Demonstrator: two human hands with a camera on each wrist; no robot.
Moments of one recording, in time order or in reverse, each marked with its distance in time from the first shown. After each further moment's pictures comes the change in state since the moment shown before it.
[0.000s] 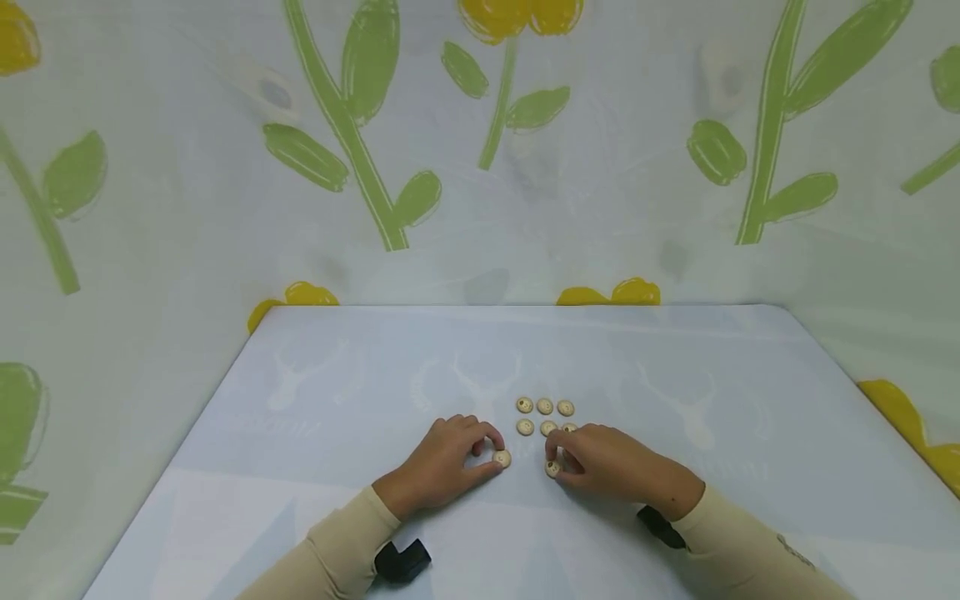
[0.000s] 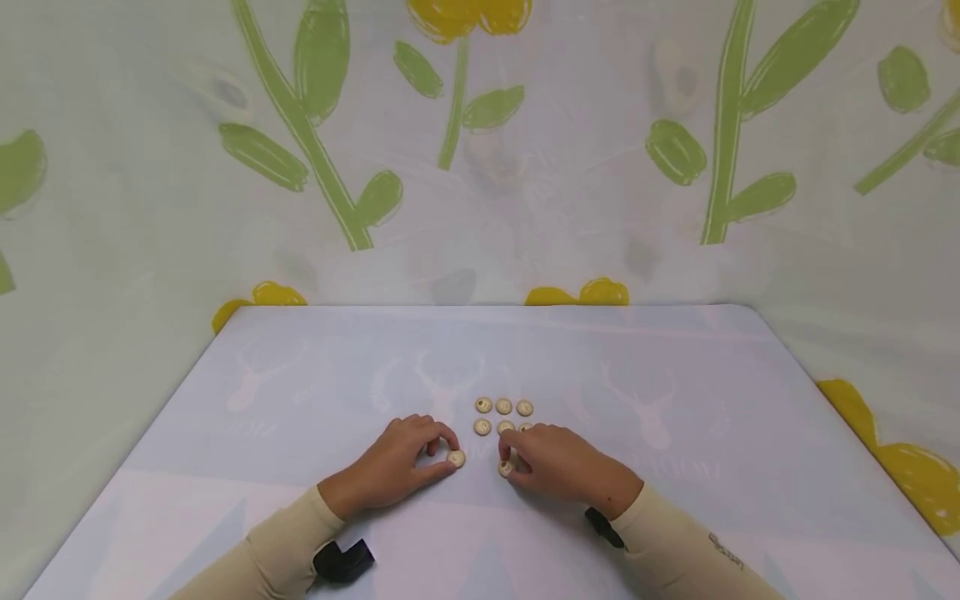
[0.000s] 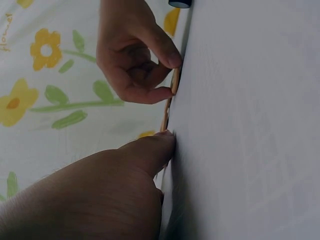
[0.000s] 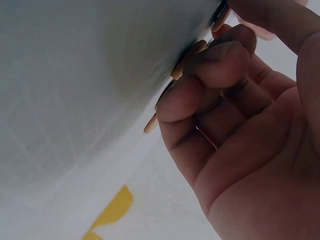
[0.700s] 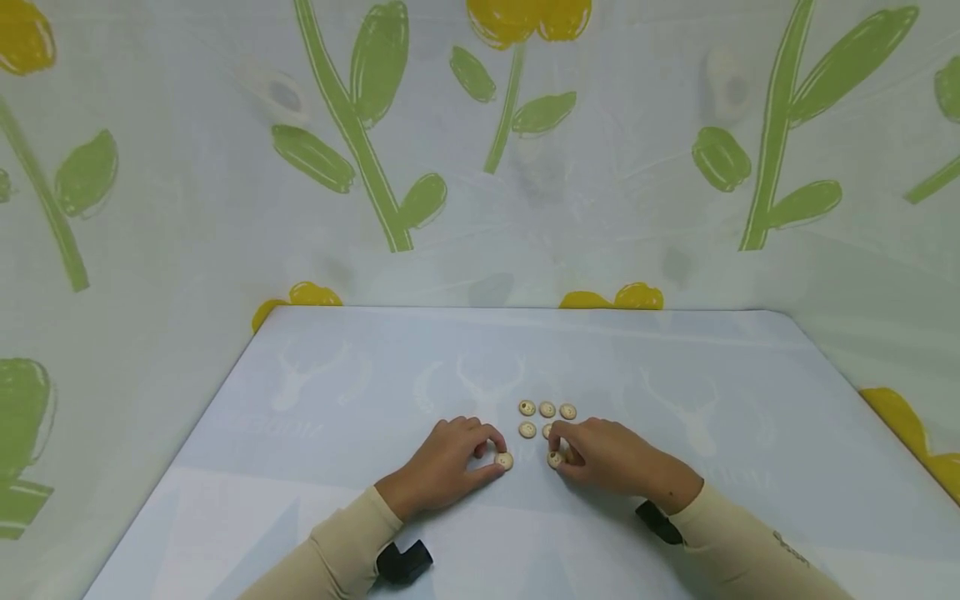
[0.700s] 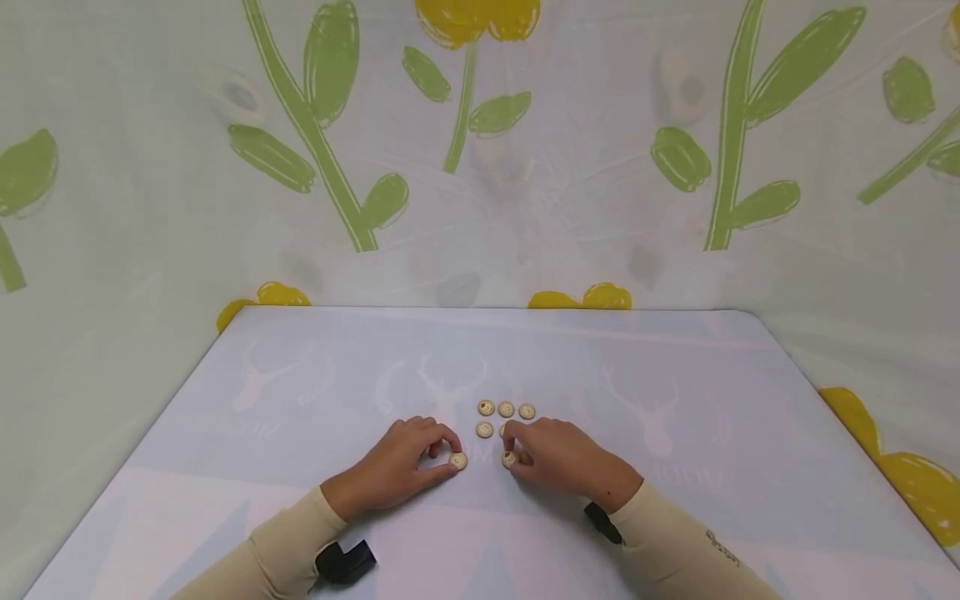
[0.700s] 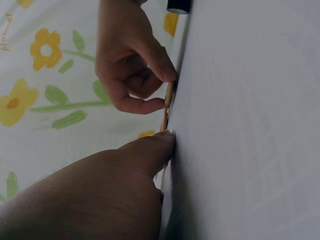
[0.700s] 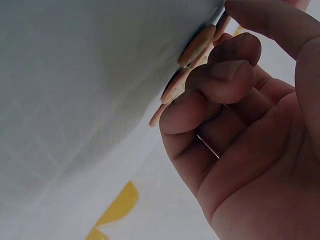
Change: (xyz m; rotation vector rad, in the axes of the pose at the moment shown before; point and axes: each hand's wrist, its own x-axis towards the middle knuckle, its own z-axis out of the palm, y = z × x) left_hand 0.000 -0.001 0.002 0.001 -0.002 -0.002; right_hand 0.009 0.005 -0.001 0.002 0.000 0.059
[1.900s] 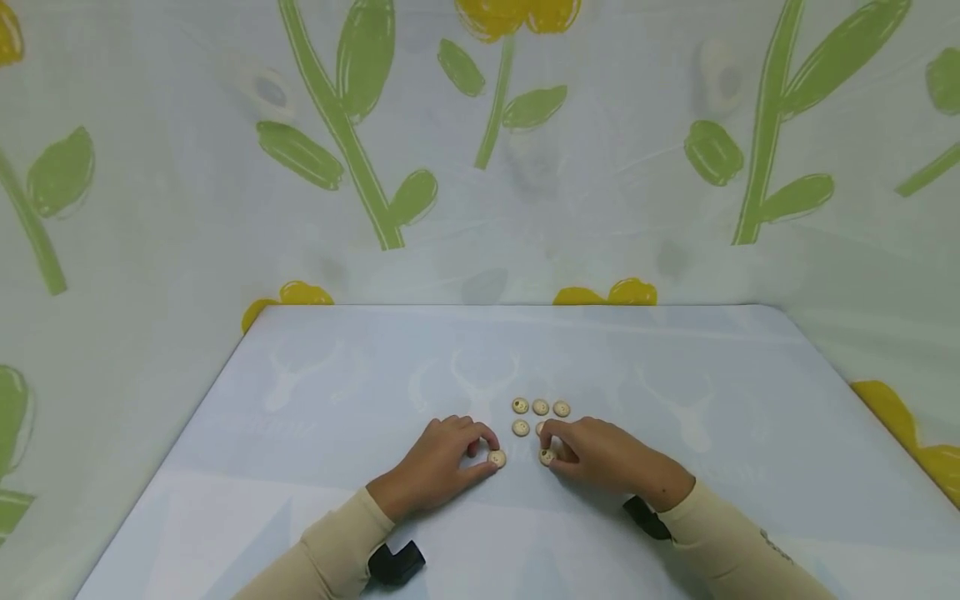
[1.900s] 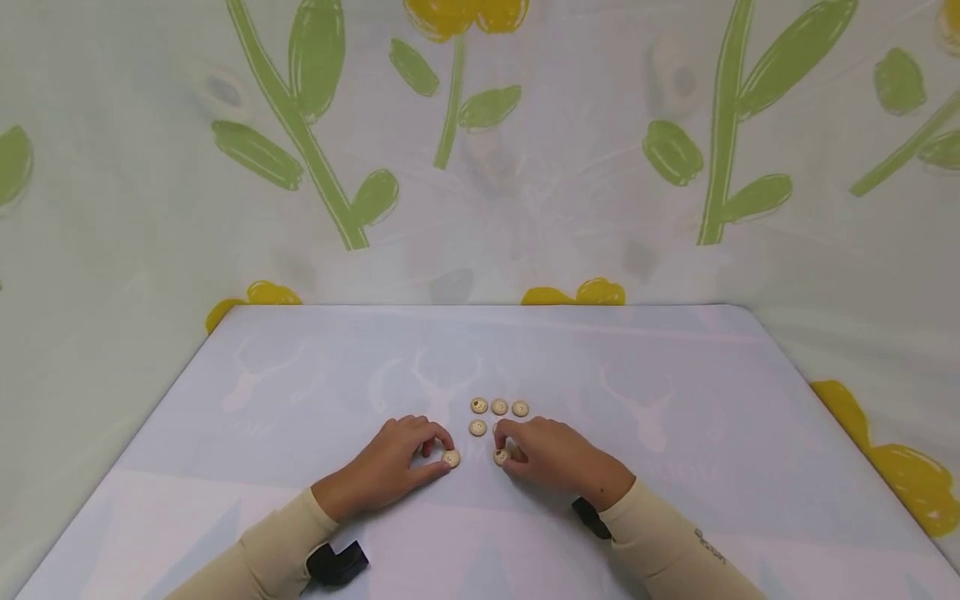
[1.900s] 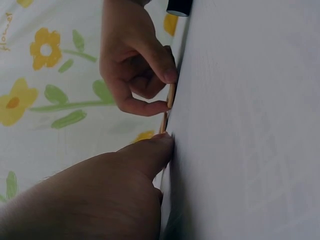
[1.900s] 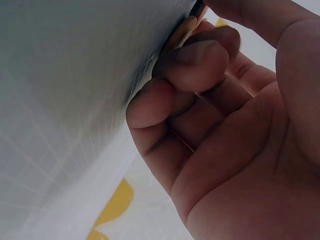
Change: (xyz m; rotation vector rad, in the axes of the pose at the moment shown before) left_hand 0.002 -0.001 0.001 0.000 -0.001 -0.007; right_hand 0.000 0.000 0.000 0.067 -0.028 0.042
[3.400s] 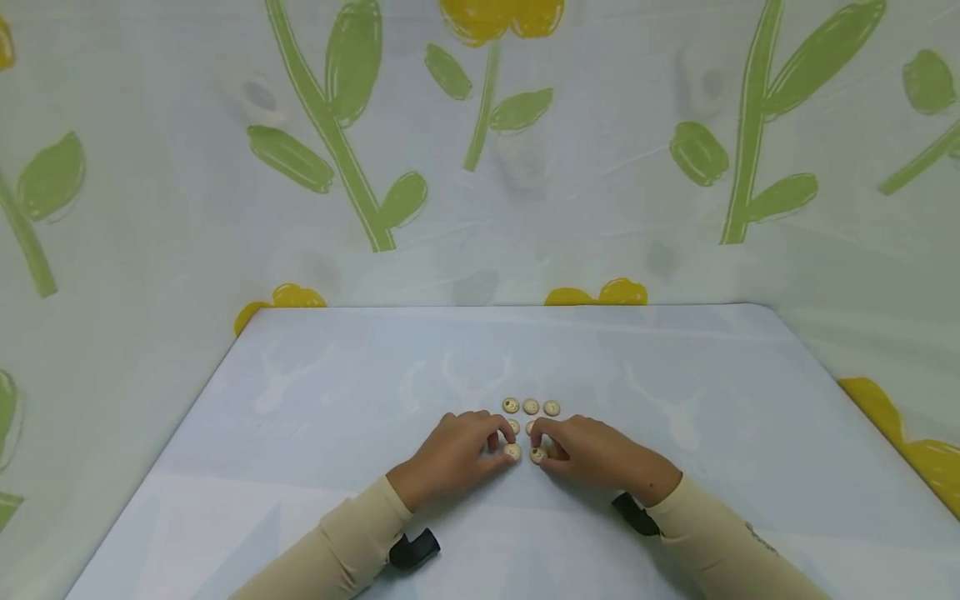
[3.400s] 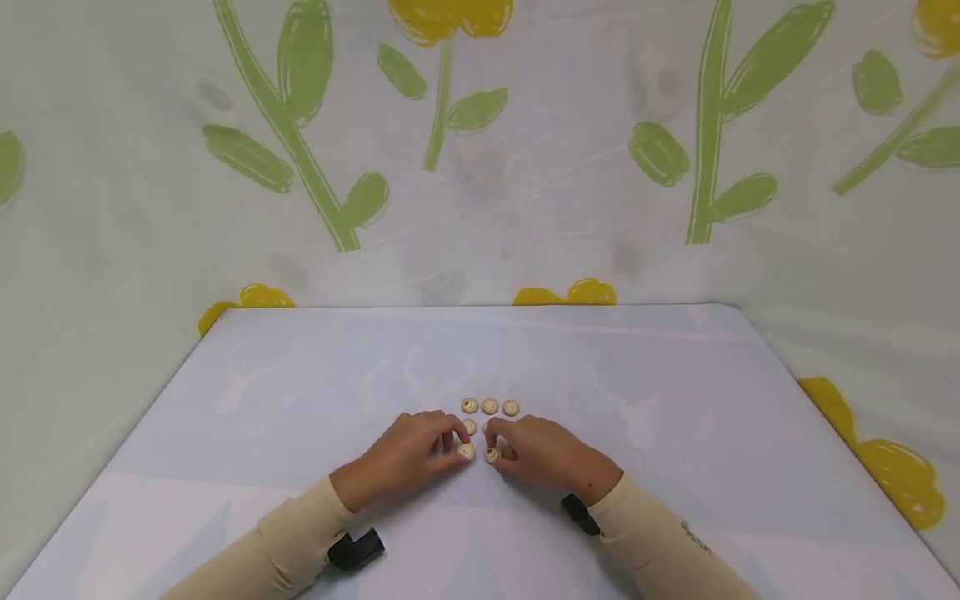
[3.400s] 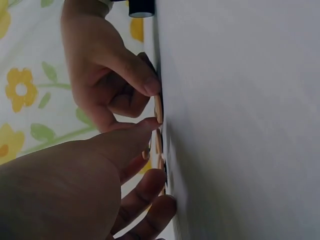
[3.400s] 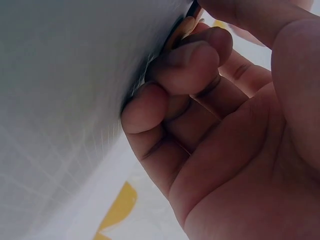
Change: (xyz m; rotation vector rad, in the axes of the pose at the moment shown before) left_hand 0.027 0.032 -0.001 0.061 -0.010 0.043; right_hand -0.002 0.005 -0.002 -0.014 0.026 -0.086
